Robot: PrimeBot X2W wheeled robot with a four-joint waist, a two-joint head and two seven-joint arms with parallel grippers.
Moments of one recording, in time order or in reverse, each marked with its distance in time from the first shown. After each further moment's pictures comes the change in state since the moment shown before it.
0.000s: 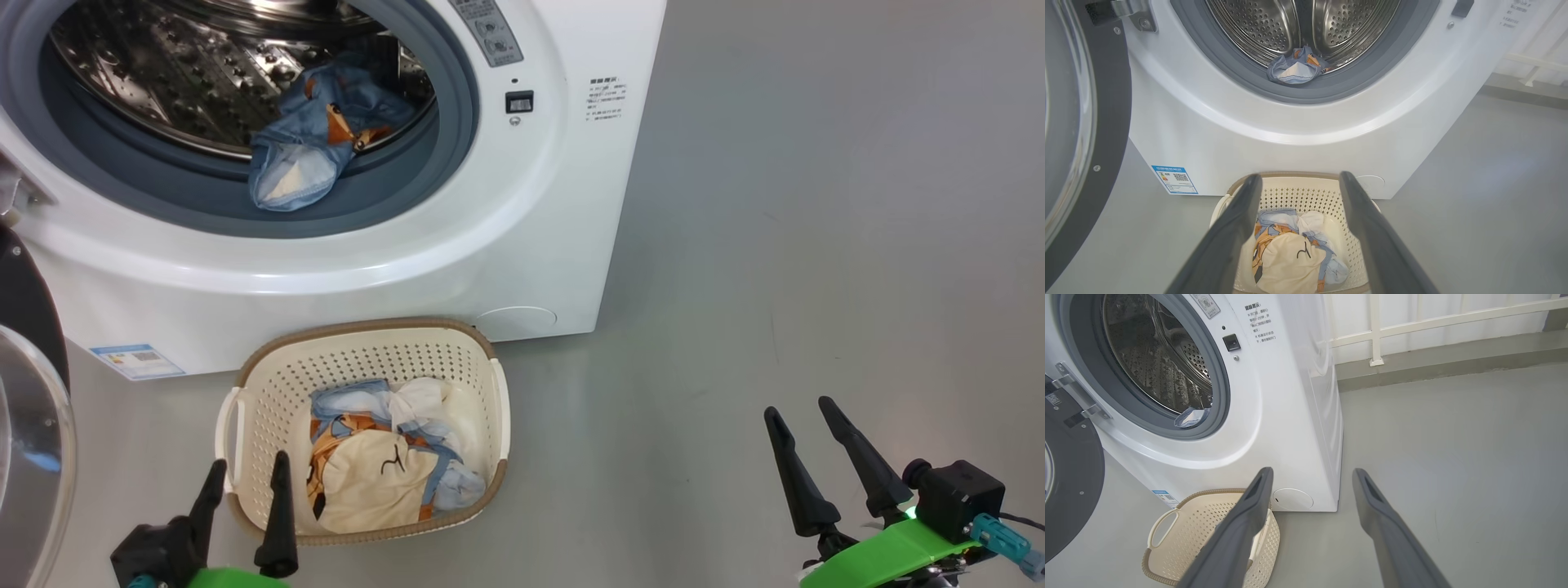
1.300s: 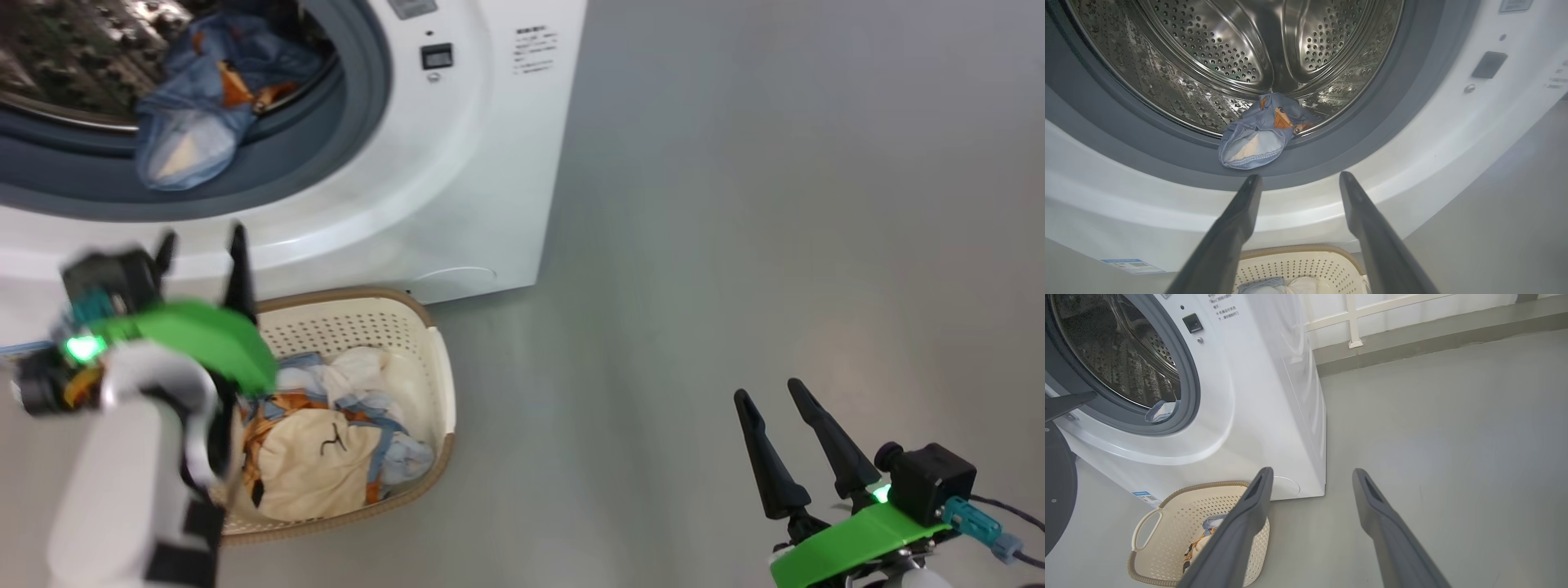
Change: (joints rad) left arm -0.515 0.049 -0.031 0.160 0.011 0.086 0.244; right arm -0.041 0.044 0.026 0.004 0.000 0.000 0.000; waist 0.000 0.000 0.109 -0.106
